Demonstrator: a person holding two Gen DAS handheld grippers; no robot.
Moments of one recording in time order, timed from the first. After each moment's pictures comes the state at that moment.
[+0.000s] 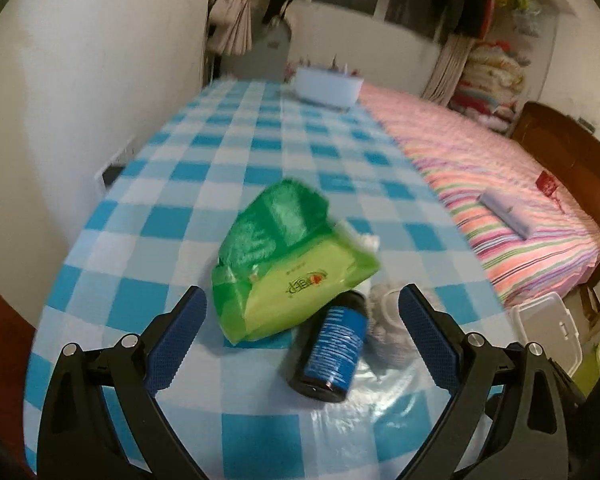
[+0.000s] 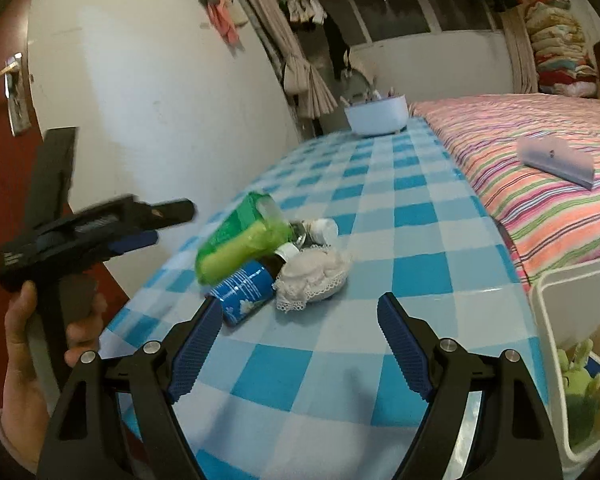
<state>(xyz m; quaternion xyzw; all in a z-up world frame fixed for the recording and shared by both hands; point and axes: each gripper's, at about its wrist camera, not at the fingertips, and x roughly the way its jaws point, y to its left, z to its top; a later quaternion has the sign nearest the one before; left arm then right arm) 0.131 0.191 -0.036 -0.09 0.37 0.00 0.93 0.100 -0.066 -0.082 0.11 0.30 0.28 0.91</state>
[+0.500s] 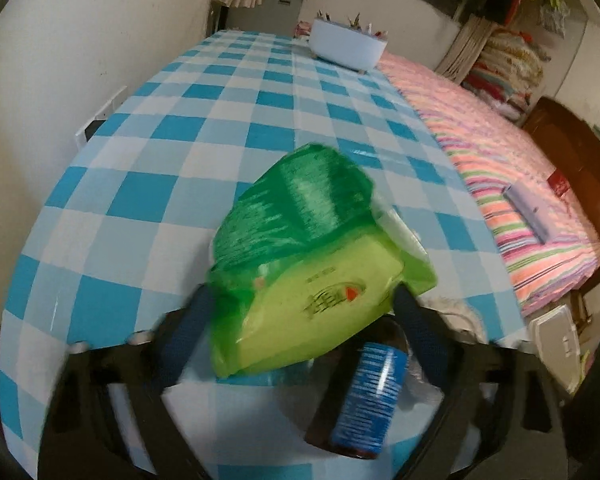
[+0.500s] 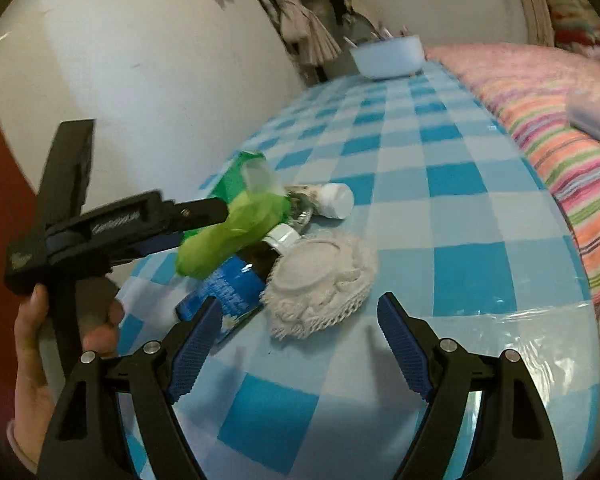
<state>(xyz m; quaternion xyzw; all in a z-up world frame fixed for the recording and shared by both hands) 0.191 0.214 -0.069 -0.12 0.44 0.00 0.89 0.172 -0.033 -0.104 0.12 0.39 0.29 0.87</state>
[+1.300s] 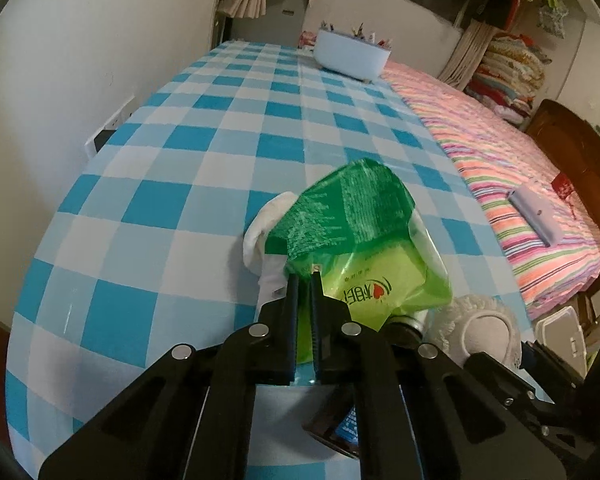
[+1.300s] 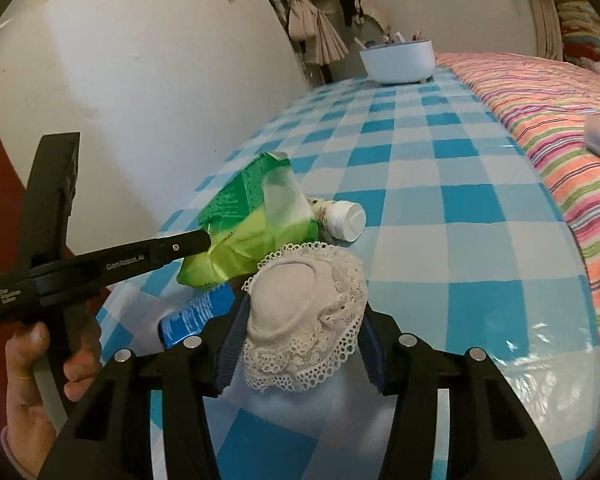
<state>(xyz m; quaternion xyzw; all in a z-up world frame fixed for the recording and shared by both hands) 0.177 0.215 -0.060 -0.11 0.41 0.01 0.90 0.179 -0.026 -0.098 0.11 0.37 0.30 0.87</state>
